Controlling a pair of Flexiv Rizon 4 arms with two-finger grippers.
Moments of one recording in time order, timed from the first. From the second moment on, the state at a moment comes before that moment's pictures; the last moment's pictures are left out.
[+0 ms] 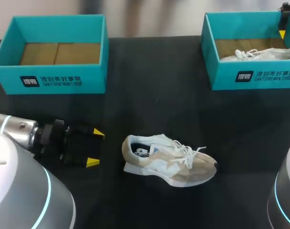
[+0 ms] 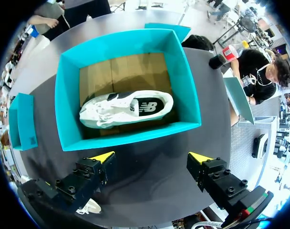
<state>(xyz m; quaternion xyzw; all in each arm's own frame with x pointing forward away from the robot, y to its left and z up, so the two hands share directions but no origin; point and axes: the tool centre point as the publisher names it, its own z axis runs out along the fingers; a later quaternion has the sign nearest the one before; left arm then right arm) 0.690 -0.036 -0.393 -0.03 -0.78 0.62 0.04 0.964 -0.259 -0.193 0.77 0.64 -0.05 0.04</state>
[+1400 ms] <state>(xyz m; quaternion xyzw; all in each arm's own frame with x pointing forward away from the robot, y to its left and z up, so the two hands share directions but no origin) 0.678 -0.112 -0.413 -0.05 -0.76 0.63 0.13 0.964 -0.259 -0.193 0.77 0.64 -0.05 0.04</state>
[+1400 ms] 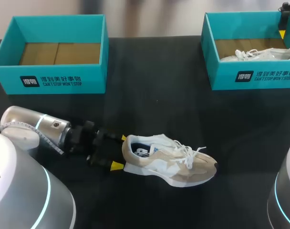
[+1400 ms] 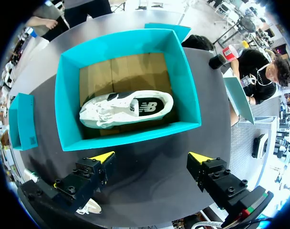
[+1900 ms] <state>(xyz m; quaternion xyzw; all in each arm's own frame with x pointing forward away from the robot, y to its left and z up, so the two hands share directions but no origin) 0.680 -0.119 -0.413 -0.04 -0.76 0.64 0.12 0.964 -0.259 -0.193 0.77 0.64 -0.05 0.04</state>
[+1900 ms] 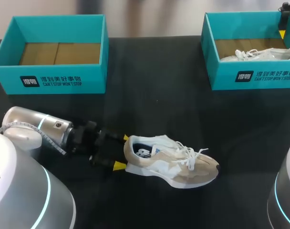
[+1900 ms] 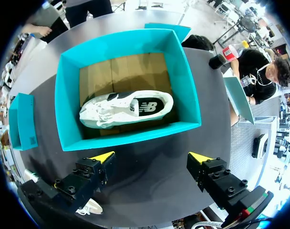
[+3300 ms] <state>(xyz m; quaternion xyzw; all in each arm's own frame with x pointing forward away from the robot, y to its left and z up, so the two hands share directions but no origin) 0.679 -0.139 -0.416 -0.10 -0.76 0.62 0.17 0.964 -0.259 -0.193 0.77 0.64 -0.05 0.04</state>
